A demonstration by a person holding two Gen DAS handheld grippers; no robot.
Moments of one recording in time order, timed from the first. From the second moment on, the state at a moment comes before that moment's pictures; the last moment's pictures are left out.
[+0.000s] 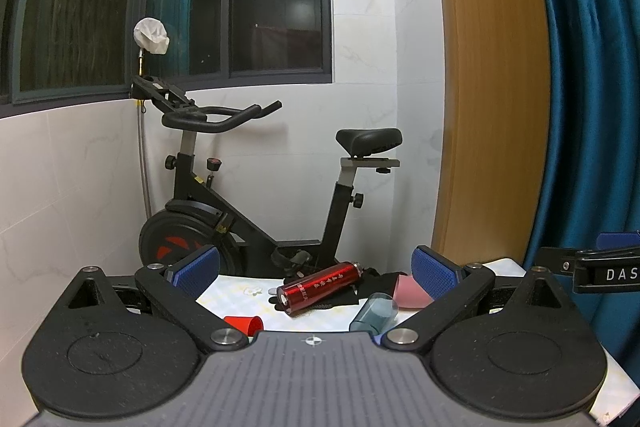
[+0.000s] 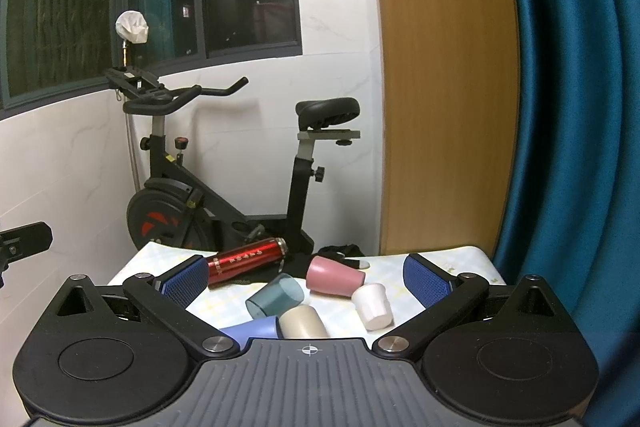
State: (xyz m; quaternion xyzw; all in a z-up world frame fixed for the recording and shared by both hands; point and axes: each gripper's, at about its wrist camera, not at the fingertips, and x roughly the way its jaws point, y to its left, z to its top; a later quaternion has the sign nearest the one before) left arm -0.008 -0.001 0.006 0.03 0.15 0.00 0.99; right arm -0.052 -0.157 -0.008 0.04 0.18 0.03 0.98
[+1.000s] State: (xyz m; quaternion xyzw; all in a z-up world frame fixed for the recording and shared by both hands) left arm -0.009 -0.004 0.008 0.04 0.13 0.00 0.99; right arm -0.056 -0.166 -0.002 0.04 0.17 0.03 0.98
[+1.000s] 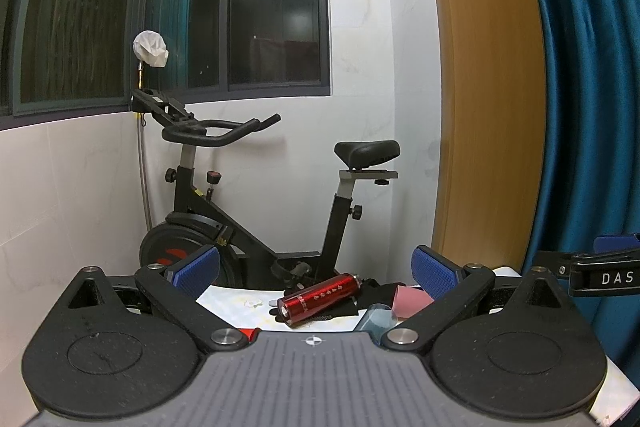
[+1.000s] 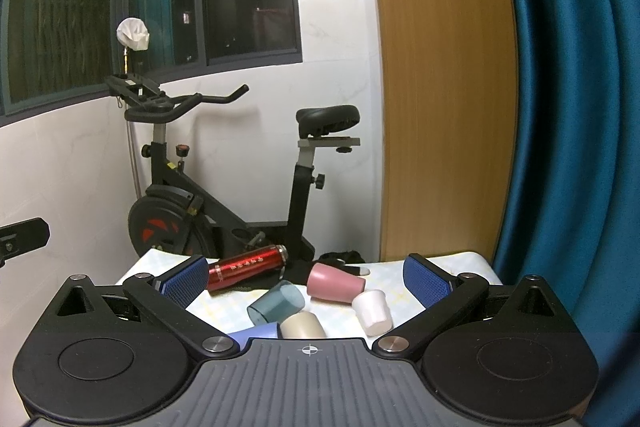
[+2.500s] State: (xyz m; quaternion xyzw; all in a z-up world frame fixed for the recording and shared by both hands) left arm 0.151 0.136 -0.154 -0.14 0.37 0.10 0.91; right arm 0.054 -0.173 -0.097 0.09 0.28 -0.01 0.95
